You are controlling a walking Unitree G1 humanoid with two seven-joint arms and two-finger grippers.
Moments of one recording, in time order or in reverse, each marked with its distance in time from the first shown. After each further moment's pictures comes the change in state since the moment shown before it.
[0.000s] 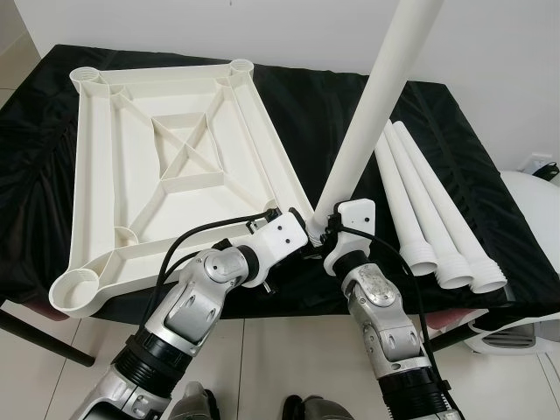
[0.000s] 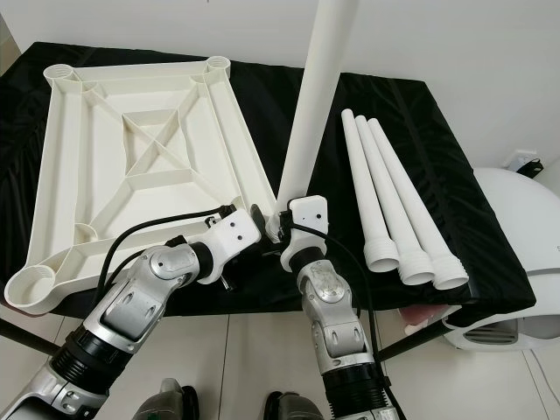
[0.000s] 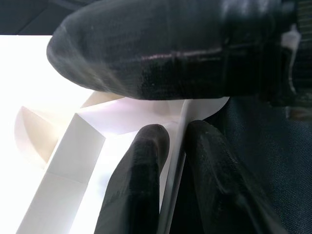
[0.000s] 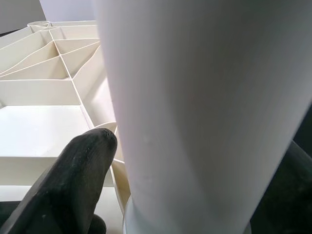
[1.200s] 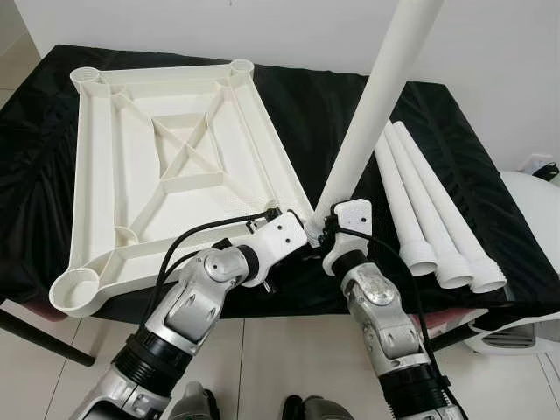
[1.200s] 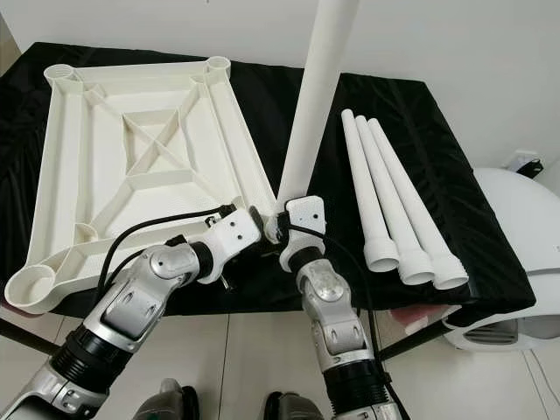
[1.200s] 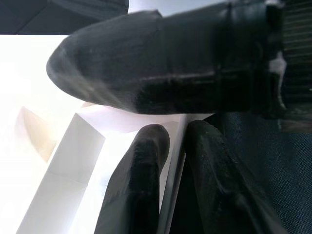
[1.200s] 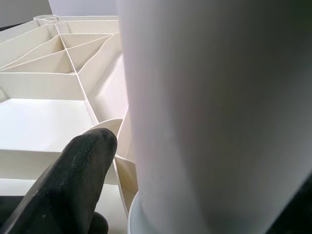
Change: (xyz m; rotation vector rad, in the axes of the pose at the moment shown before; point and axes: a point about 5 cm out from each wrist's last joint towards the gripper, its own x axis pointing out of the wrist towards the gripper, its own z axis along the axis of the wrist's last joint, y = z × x) left arm 0.001 0.001 0.000 -0.002 0.002 -0.002; right arm 0.004 0.001 -0.002 -0.026 0.007 0.043
